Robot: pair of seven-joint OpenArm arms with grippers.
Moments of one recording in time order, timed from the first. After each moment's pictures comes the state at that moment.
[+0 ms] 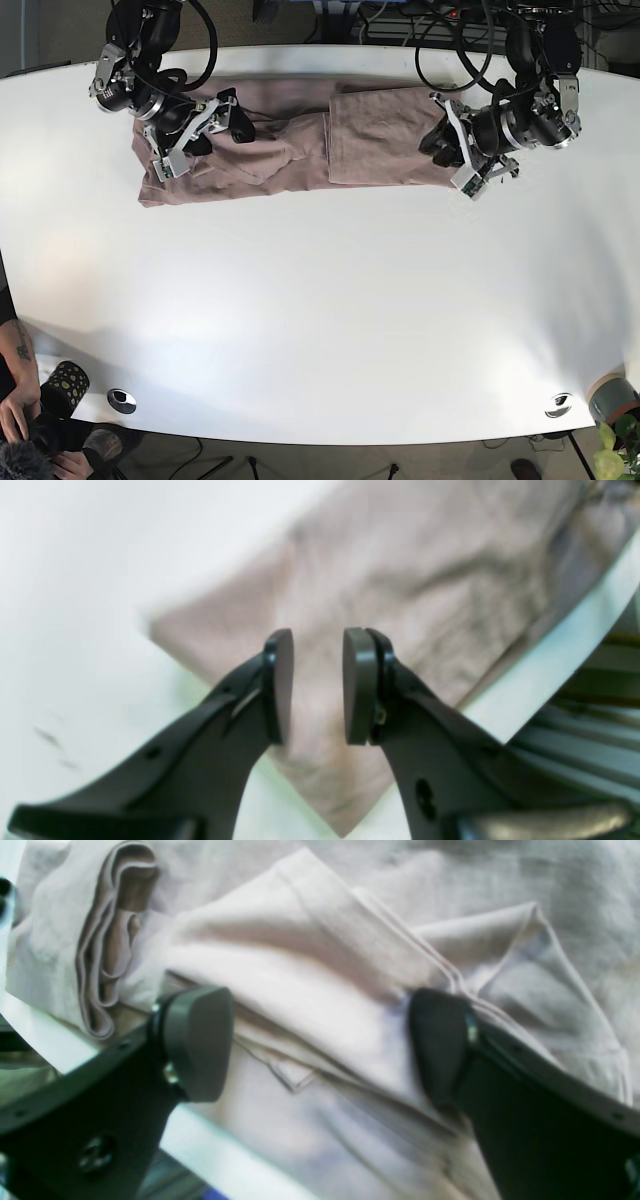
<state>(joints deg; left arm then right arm) 12.6 -11.5 -8.3 106.2 -33.3 -39.9 61.8 -15.2 2.7 26.6 99.5 34.7 40.0 -63.4</state>
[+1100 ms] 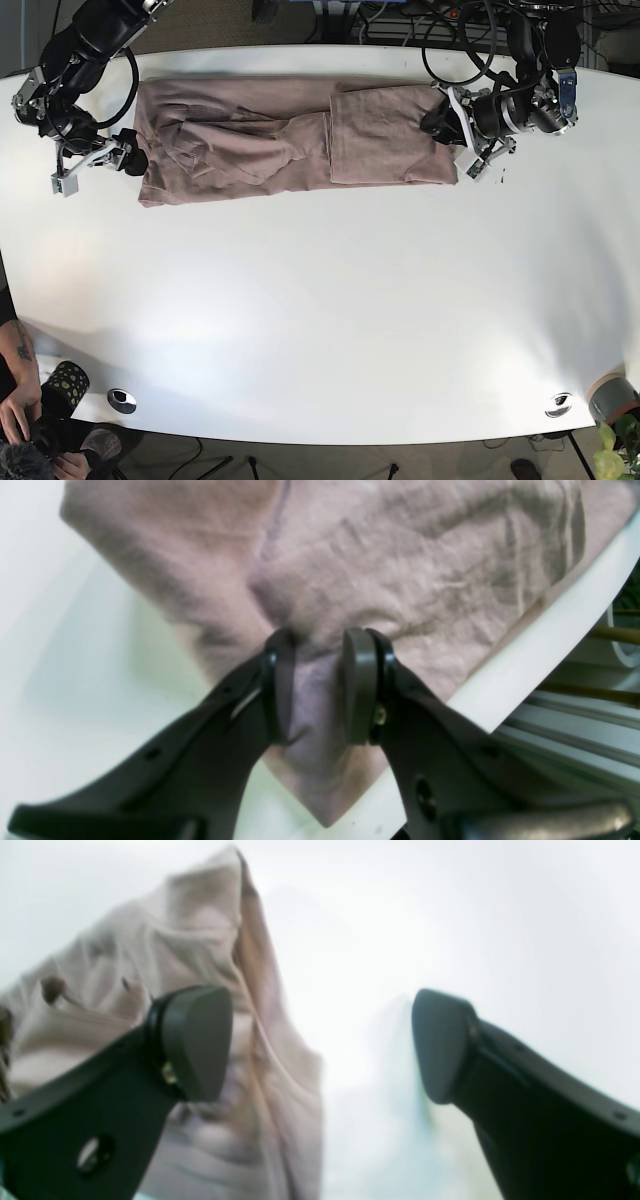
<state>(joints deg) 14.9 -12.3 -8.5 96.8 -34.6 -39.9 60.1 -0.4 13.0 50.5 79.1 34.9 39.9 -71.6</state>
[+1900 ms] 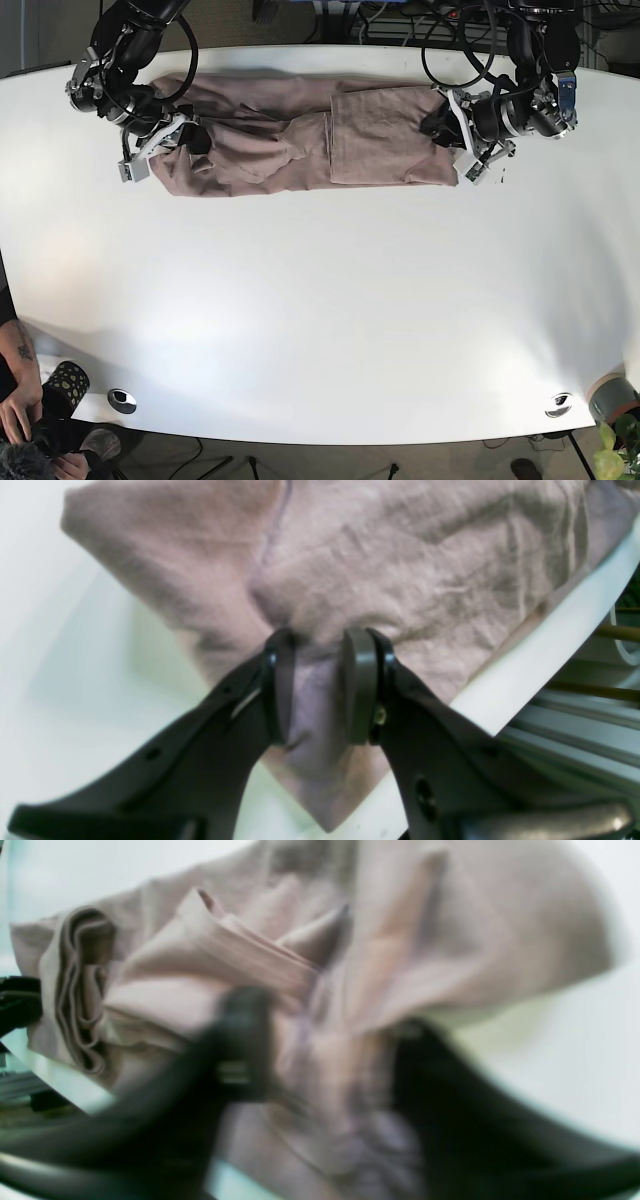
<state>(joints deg) 13.8 -12.3 -8.3 95.9 -34.4 -39.9 60.2 -8.3 2.3 39.8 91.5 40.8 39.9 -72.1</state>
